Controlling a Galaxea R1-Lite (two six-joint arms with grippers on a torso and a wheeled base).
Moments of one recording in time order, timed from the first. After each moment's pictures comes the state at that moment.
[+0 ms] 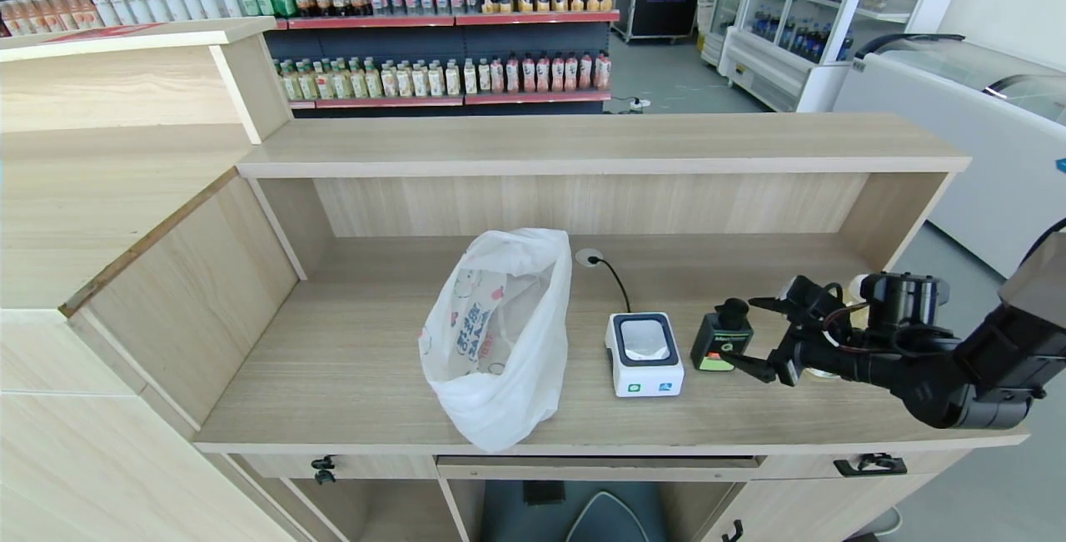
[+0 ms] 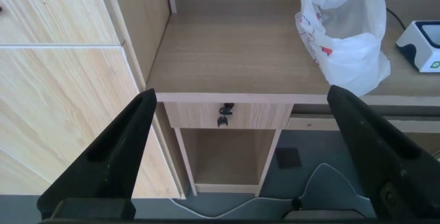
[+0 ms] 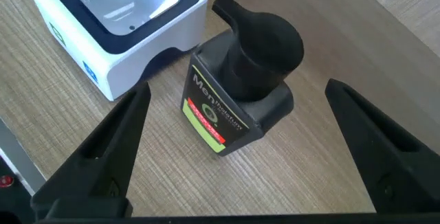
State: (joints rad) left arm 0.00 0.00 0.00 0.00 0.00 0.00; right arm -0.07 2.20 -0.80 -0.99 0.68 -0.72
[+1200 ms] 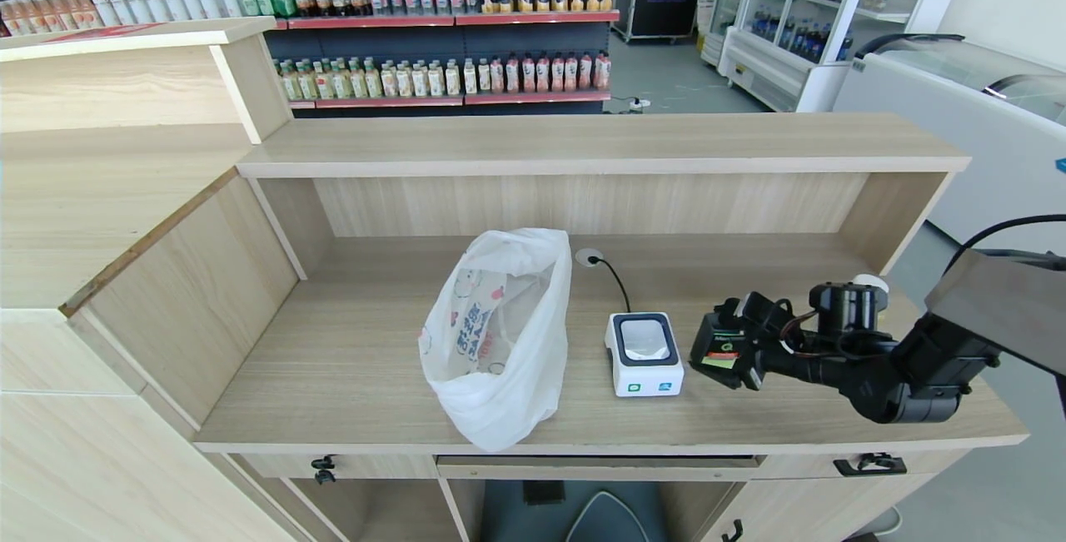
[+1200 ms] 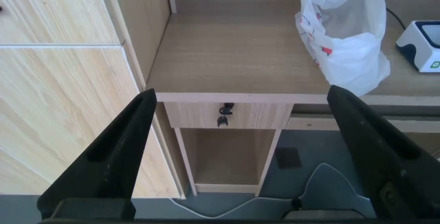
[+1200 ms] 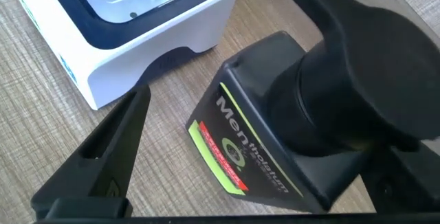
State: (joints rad) left arm 0.00 0.00 0.00 0.00 0.00 0.00; right arm -0.01 2.36 -0.95 -0.98 0.68 -0.81
